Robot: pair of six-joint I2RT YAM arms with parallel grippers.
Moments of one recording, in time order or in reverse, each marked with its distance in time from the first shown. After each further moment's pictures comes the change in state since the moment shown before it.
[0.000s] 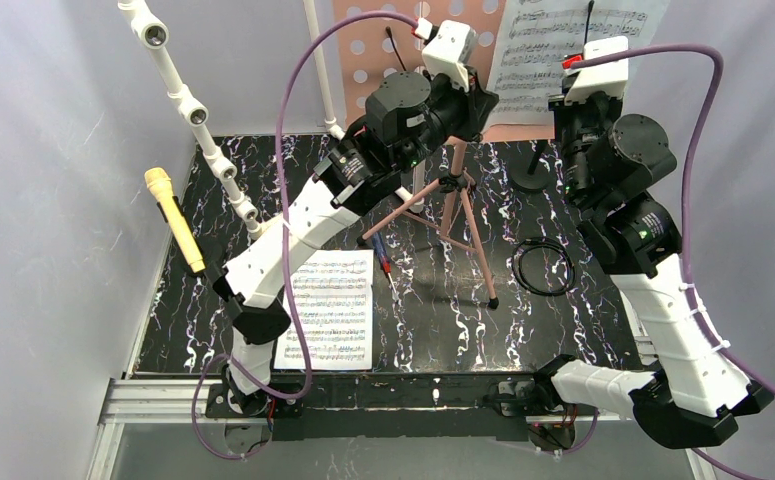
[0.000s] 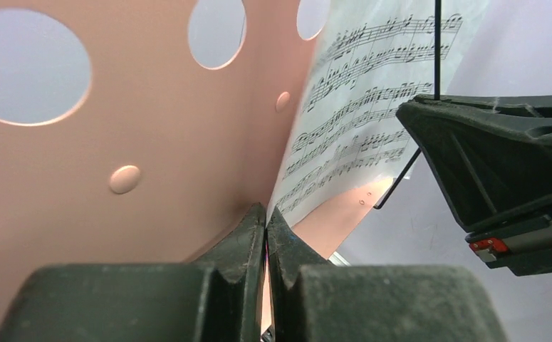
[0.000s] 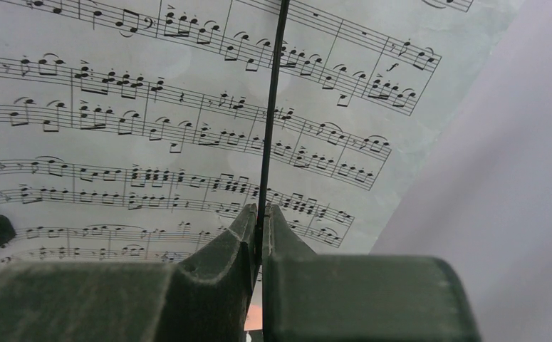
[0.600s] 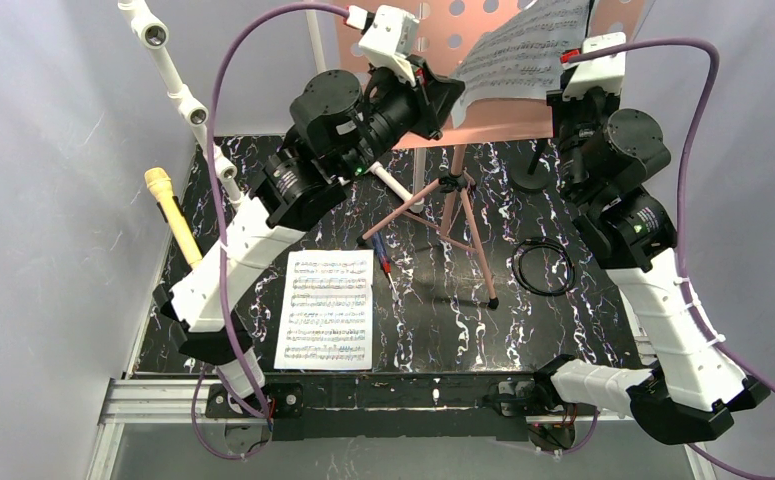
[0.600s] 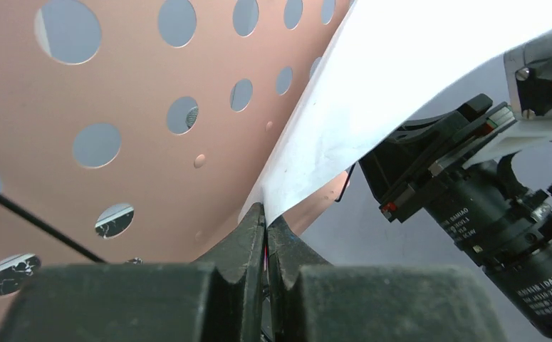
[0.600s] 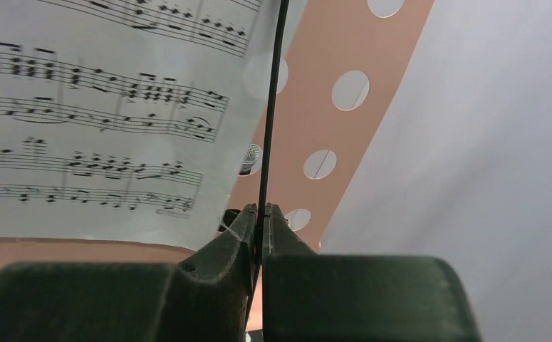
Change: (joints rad) left arm 0.000 -0.217 -0.104 -0.012 0.001 0.003; right arm -0.003 0.023 0.010 0.009 0.016 0.008
